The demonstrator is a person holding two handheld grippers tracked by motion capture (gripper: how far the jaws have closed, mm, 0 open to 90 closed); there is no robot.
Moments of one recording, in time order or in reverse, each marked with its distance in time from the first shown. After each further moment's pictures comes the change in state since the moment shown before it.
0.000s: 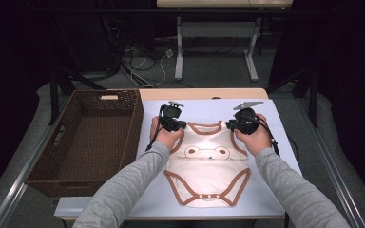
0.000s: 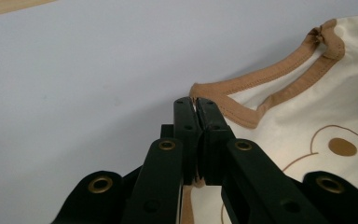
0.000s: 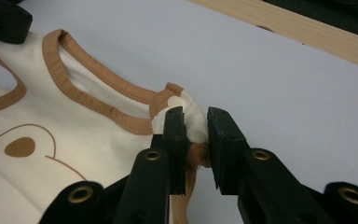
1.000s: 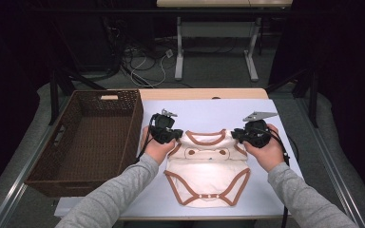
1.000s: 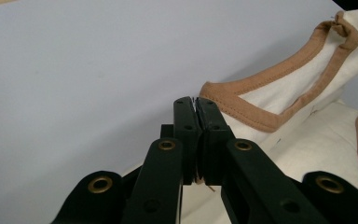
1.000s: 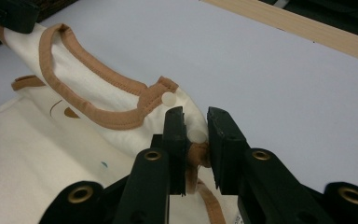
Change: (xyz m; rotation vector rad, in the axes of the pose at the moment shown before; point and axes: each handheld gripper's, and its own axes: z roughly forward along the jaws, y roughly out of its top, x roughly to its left) left arm -0.008 -0.034 -0.043 -0.022 -0.073 0.039; right arm 0.014 -0.026 -0.049 -0.053 0.066 -0.033
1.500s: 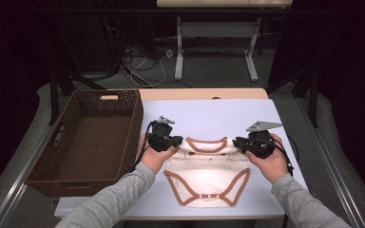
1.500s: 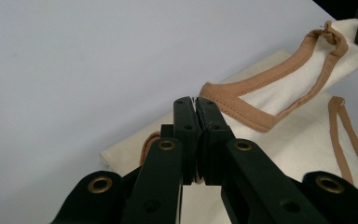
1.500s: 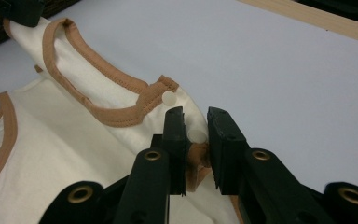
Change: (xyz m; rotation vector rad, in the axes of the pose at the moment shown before) left arm -0.008 -0.021 -0.009 -0.023 -0.049 -0.017; right arm 0.011 -0.024 -0.013 -0.013 0.028 -0.005
